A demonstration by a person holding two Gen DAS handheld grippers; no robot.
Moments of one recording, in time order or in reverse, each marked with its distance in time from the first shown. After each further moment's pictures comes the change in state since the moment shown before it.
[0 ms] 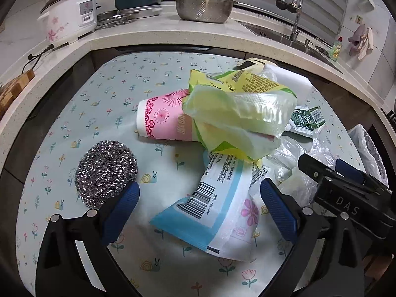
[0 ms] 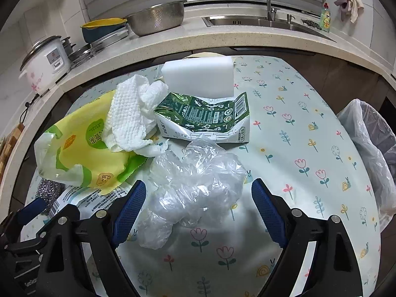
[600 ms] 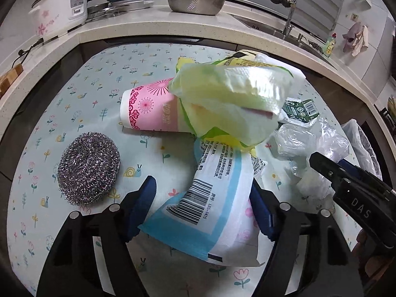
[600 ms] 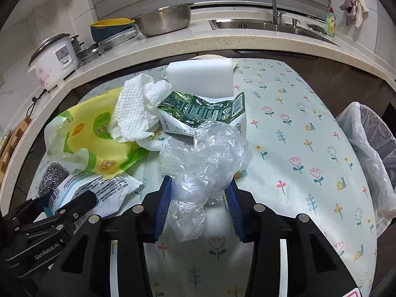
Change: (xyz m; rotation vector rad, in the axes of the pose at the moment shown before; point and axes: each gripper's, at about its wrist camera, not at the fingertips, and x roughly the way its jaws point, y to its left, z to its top) left arm 0.004 -0.006 -0.006 0.004 0.028 -0.056; right arm -0.025 -0.012 -0.007 -0.034 -0.040 0.021
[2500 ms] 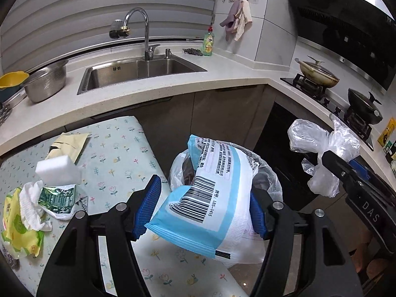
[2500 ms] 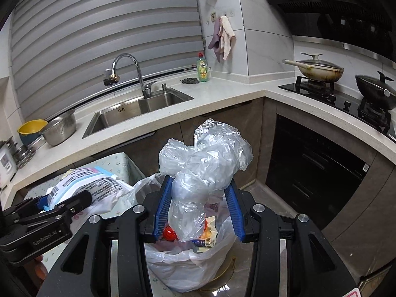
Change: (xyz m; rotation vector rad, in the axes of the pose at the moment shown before) left arm -0.043 -0.357 0.051 0.396 -0.131 -0.343; right arm -0.195 -0.307 0.016 0.318 -0.340 -0.354
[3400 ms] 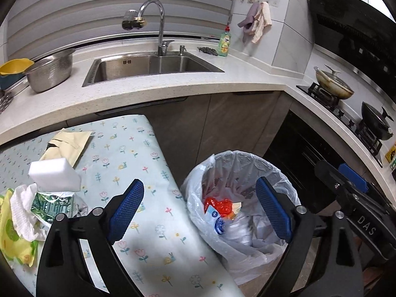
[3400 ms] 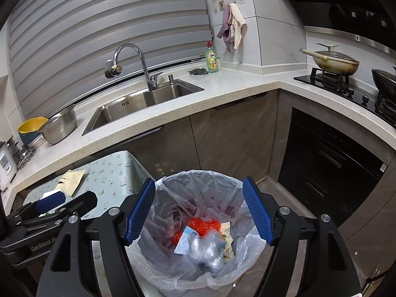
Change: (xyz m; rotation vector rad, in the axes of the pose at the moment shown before) left arm 0.031 0.037 0.014 -0.080 -0.010 0.041; right arm 0.057 0.027 0.009 -0.001 0.036 0.051
